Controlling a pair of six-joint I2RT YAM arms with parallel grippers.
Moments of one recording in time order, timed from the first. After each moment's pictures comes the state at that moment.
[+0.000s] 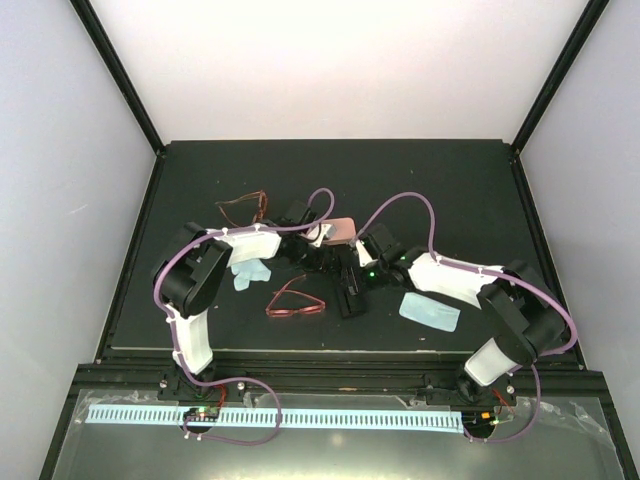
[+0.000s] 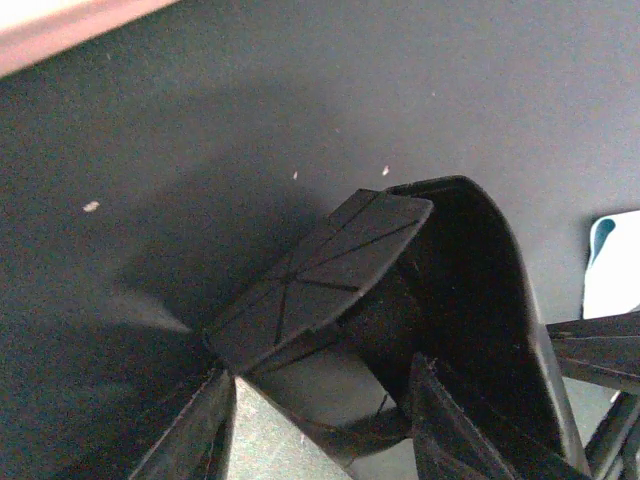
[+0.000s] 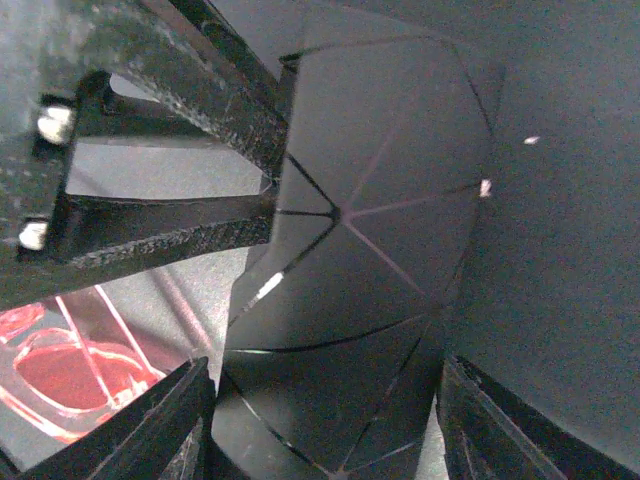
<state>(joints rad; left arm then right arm) -0.57 1.89 1.08 -0.29 0.53 -0.41 0.70 1.57 0.82 -0.28 -0.26 0.40</state>
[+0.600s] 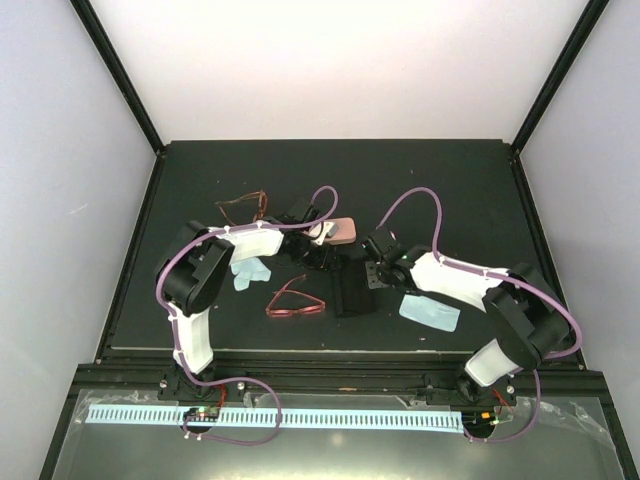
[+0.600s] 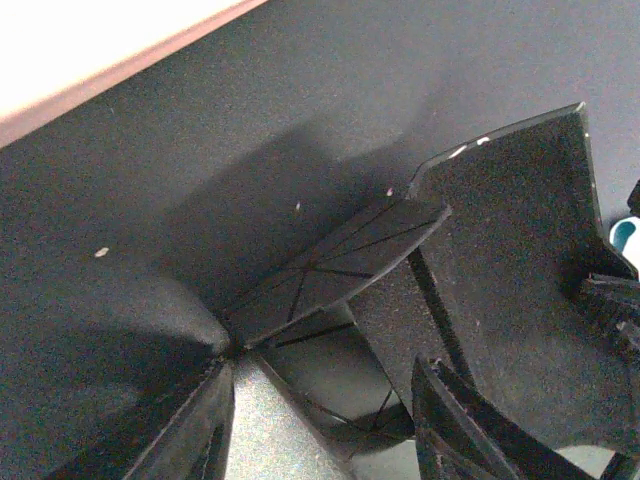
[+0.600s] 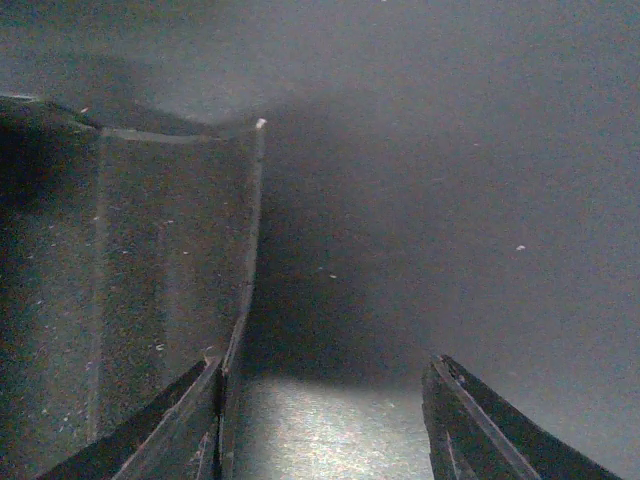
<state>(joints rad) -0.57 1.92 1.14 -0.33 0.49 -0.34 0.70 1.55 0.84 -0.44 0.18 0.48</state>
